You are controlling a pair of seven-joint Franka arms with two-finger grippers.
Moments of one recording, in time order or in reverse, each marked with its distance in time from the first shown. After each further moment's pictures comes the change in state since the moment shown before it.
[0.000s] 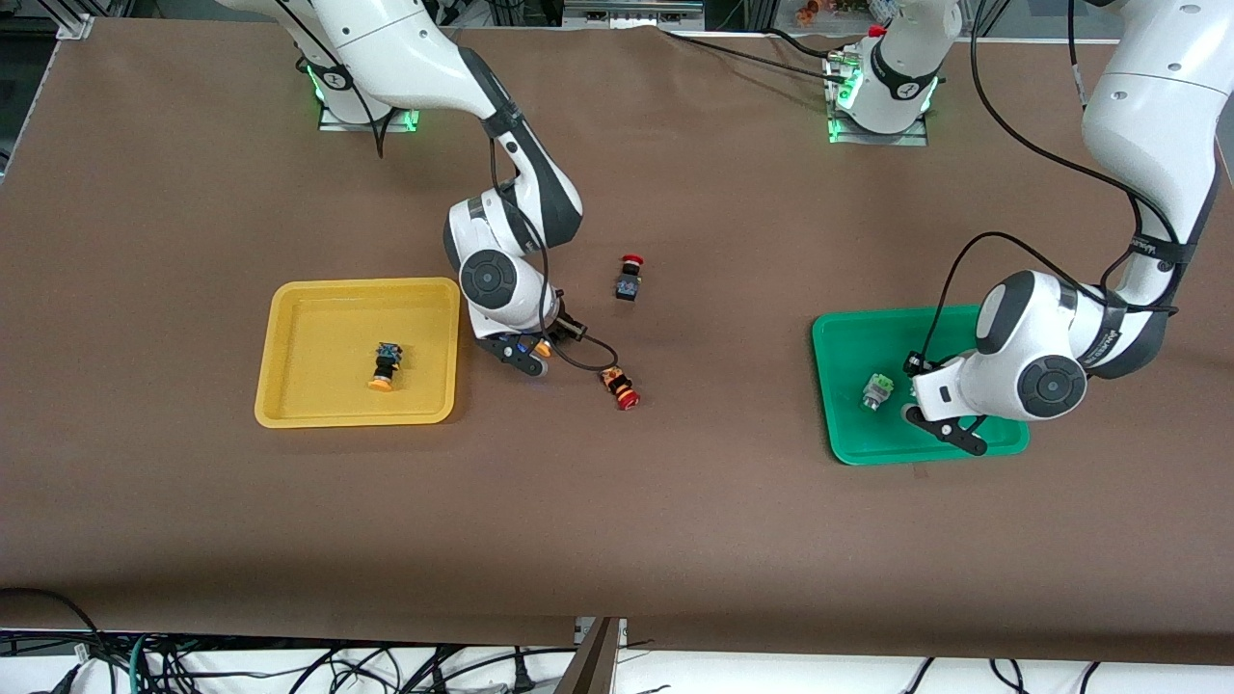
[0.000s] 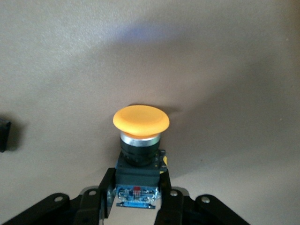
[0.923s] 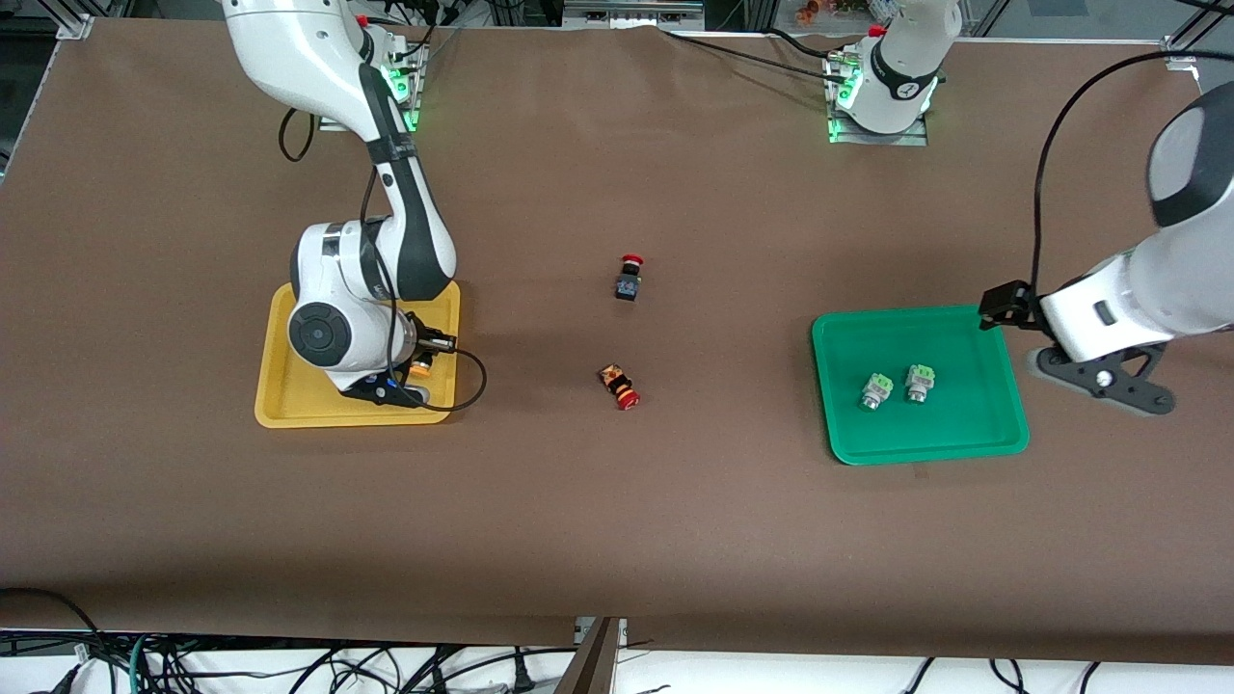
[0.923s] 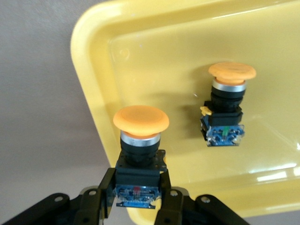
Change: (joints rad) left arm 0.015 -0.307 -0.120 0.380 -0.168 -0.466 -0.018; right arm -0.016 -0.049 -0.335 -0.021 -0.011 -0.314 -0.646
